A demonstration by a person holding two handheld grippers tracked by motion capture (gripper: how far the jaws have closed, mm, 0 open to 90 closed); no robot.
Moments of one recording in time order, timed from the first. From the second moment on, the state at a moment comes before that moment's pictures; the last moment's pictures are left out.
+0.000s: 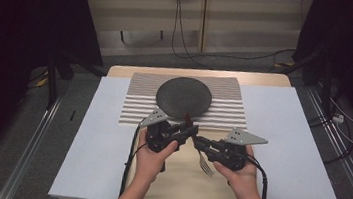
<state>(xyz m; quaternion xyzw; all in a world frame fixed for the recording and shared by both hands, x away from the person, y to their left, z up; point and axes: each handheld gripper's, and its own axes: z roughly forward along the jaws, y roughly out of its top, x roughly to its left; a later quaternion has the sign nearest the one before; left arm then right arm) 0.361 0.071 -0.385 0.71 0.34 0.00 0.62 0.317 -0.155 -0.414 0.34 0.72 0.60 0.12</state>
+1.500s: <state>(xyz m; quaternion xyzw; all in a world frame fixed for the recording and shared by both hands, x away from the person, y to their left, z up) 0.372 0.175 -0.378 0.76 0.38 -0.03 0.53 0.301 -0.239 -0.423 0.42 0.69 0.55 0.23</state>
